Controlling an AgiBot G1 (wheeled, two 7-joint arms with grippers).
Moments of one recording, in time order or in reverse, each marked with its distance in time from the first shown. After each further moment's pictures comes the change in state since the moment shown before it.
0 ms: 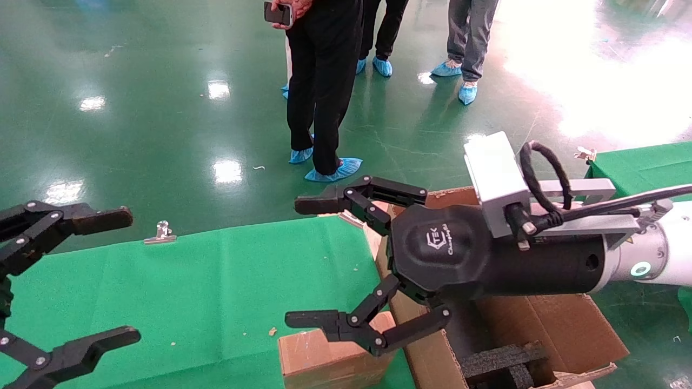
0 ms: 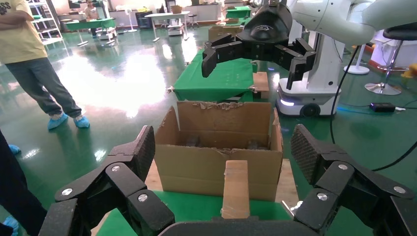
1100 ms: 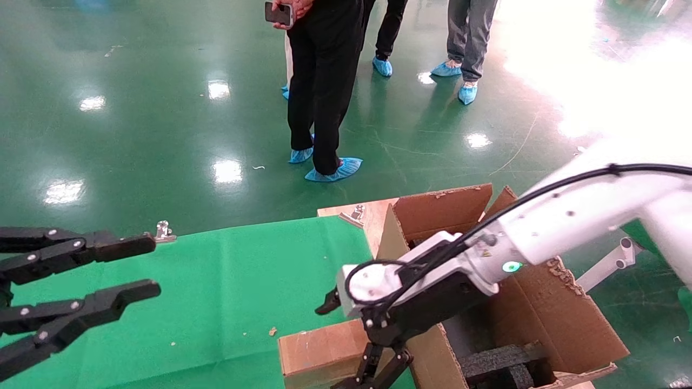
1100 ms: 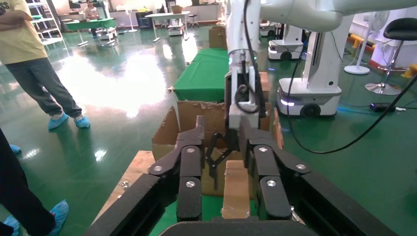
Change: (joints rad) left arm 0.000 0.000 0.000 0.000 0.000 0.000 0.000; right arm 0.470 -0.217 -0.593 -0.144 -0.619 -0.093 0.053
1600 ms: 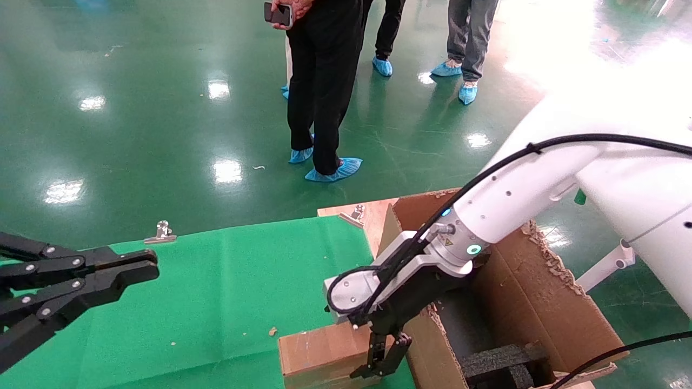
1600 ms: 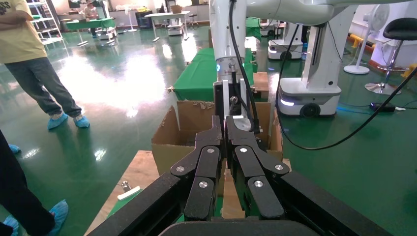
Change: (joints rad) left arm 0.000 0.000 0.000 0.000 0.000 0.000 0.000; right arm 0.135 -0.113 -0.205 -0.103 -0.091 0.007 -0.086
